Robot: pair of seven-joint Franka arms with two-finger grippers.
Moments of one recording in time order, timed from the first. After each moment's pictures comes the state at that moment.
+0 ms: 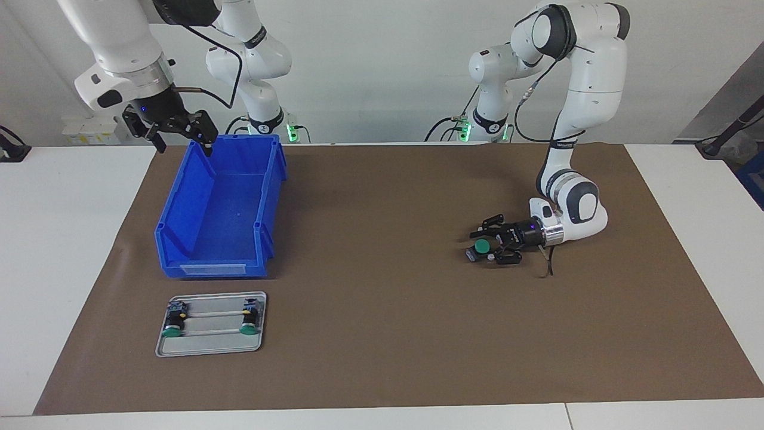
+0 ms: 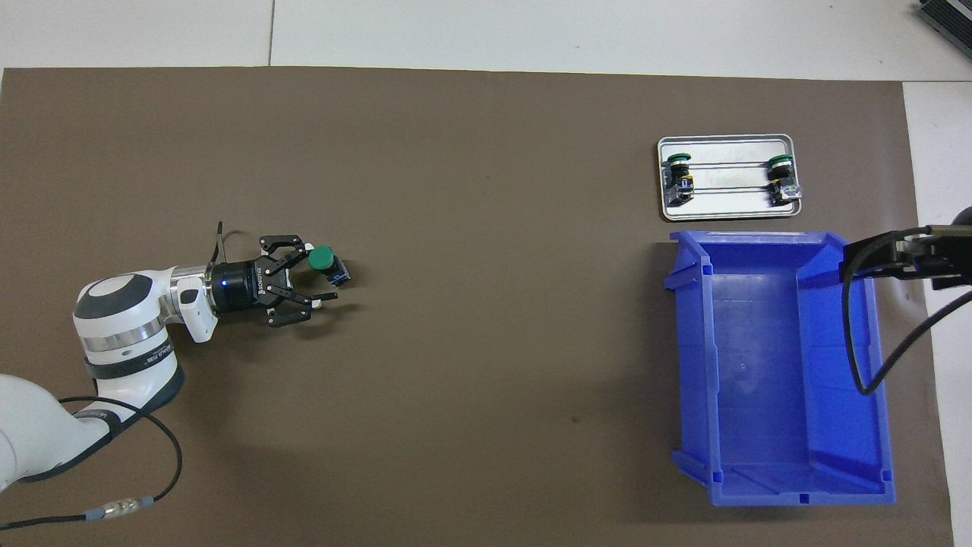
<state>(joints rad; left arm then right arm) 0.19 0.52 -0.10 -2.10 -1.49 1.71 2.60 0.11 -0.07 -0.10 -1.62 -0.04 1.51 0.12</state>
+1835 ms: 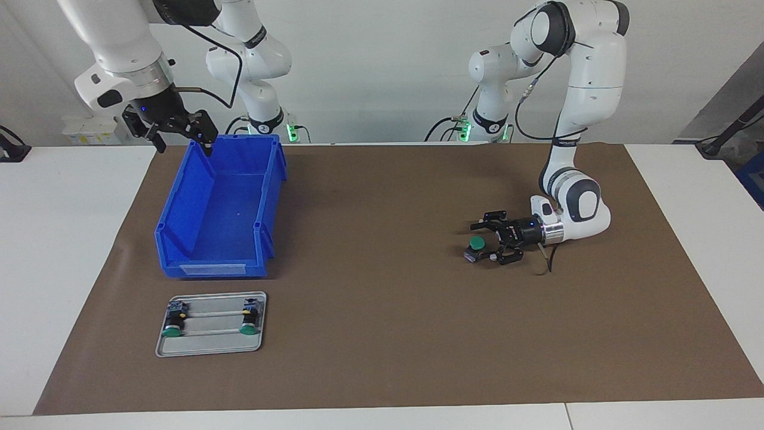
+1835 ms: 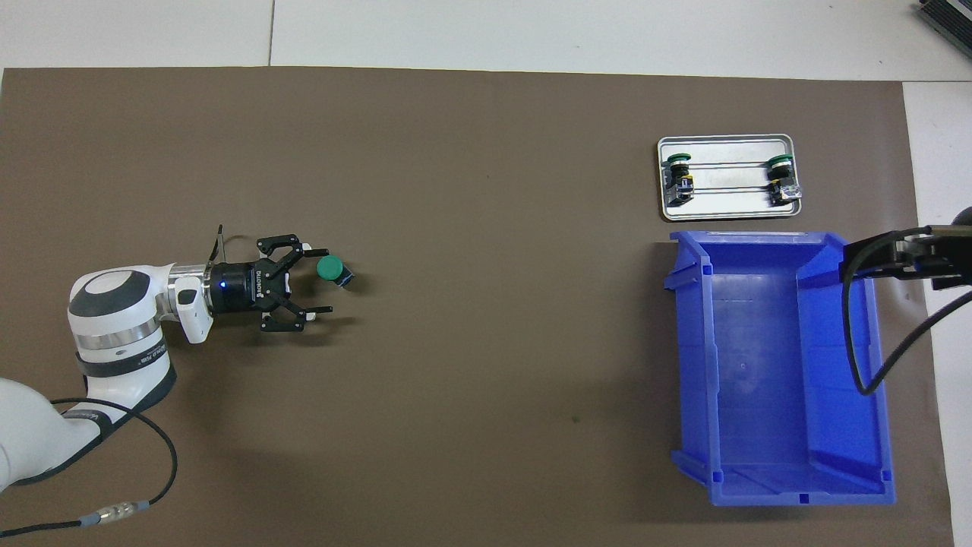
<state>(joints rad) 0.20 0.50 -0.10 -2.09 -1.39 1.71 2.58 0.11 -0.07 -0.10 -1.62 -0.04 1.51 0.12</state>
